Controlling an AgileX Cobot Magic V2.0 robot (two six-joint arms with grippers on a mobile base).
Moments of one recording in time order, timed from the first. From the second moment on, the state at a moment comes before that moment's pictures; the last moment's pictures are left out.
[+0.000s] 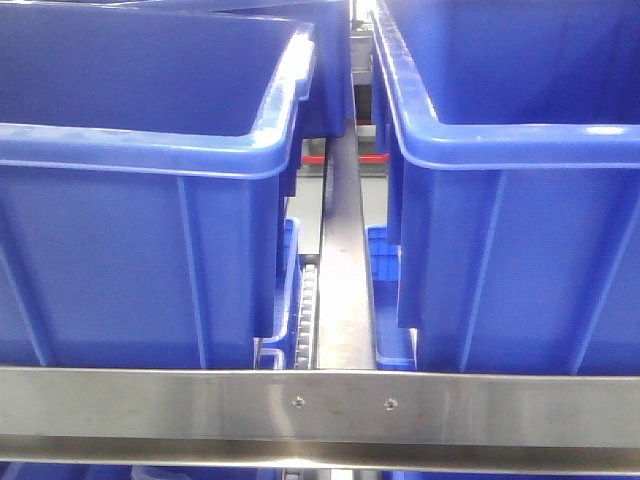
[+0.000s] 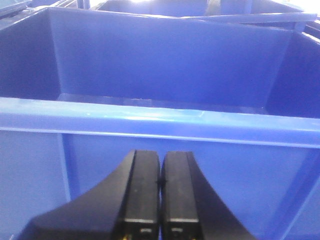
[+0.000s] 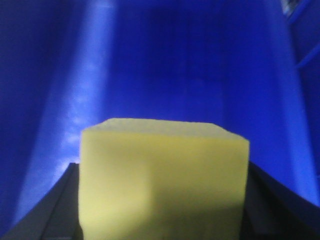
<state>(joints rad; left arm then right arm) -0.10 -0.01 0.00 0.13 0.08 -0.20 0.20 1.00 -1.01 -0.24 0.77 0.25</state>
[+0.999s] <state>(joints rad) -0.10 -0.01 0.00 0.13 0.08 -0.20 0.20 1.66 -1.07 -0.24 0.44 0.24</state>
